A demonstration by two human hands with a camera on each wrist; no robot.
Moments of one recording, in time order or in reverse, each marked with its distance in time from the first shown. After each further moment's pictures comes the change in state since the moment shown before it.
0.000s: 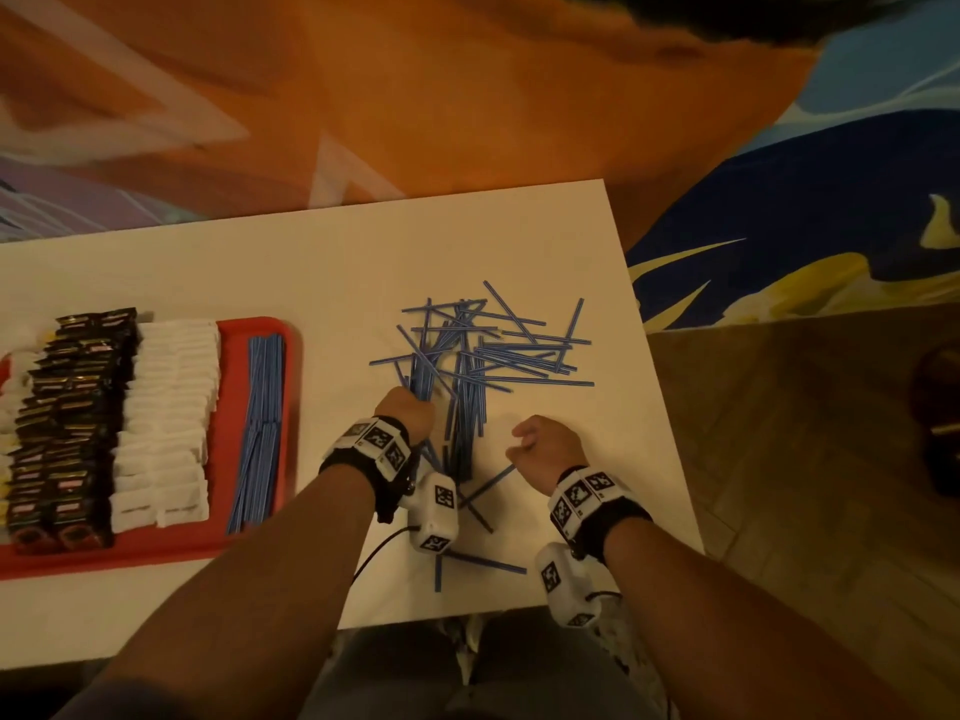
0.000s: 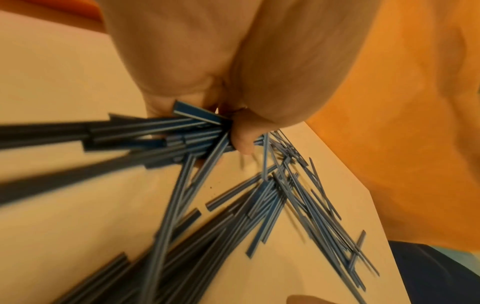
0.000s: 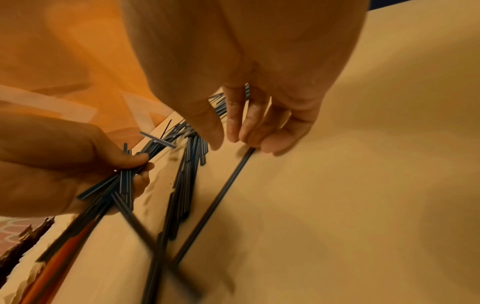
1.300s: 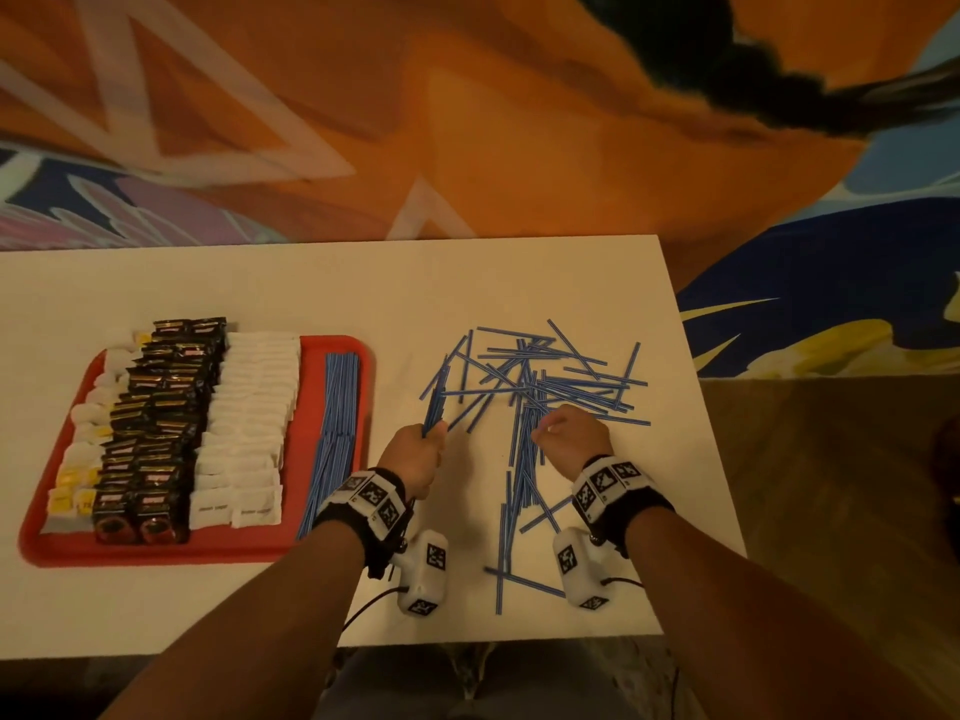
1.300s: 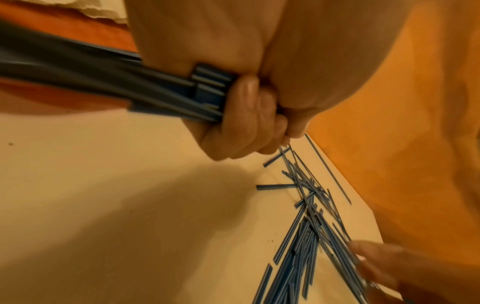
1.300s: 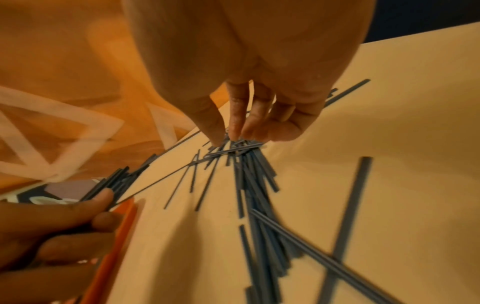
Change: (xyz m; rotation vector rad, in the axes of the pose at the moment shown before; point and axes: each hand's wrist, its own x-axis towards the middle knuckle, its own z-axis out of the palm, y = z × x) left_hand -0.011 -0.076 -0.050 -0.499 -0.094 0.043; right_hand 0.003 -0.083 0.010 -0.070 0.105 -0.029
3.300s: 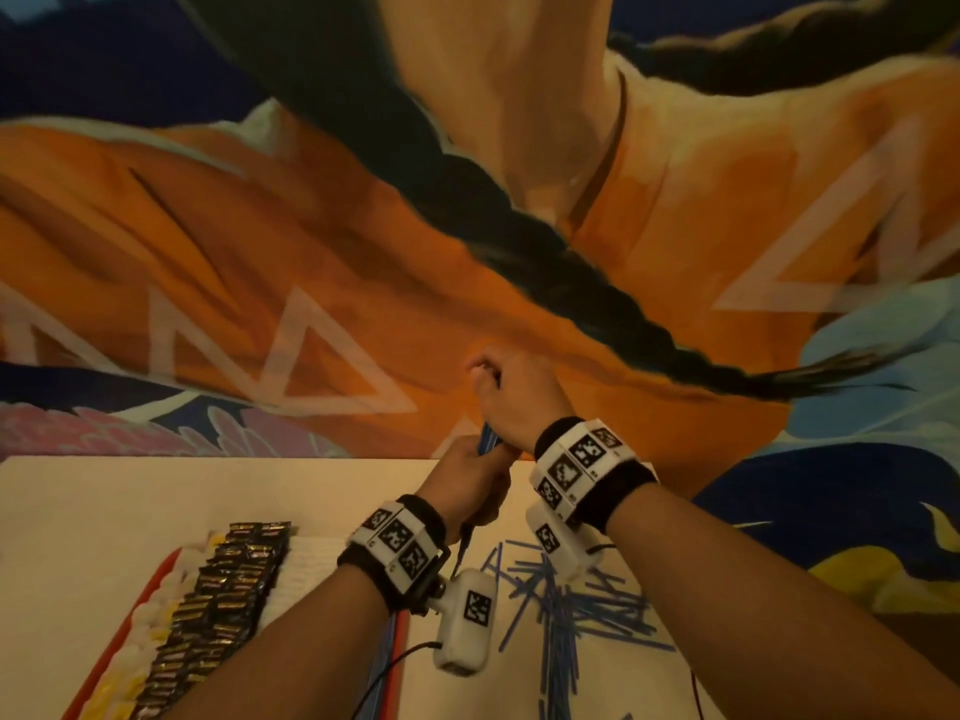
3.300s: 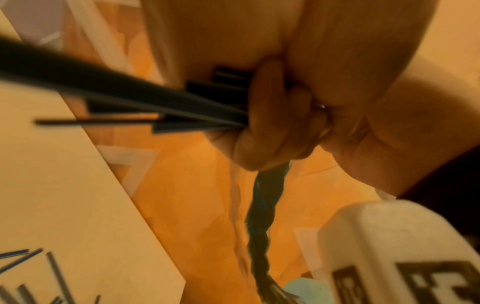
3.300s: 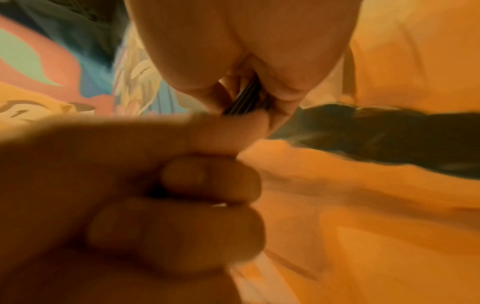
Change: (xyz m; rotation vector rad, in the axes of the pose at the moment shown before) left_hand -0.149 0.206 -0.070 -0.238 -0.228 0.680; right_hand -0.118 -0.304 -0.133 -0.069 0.357 -0.896
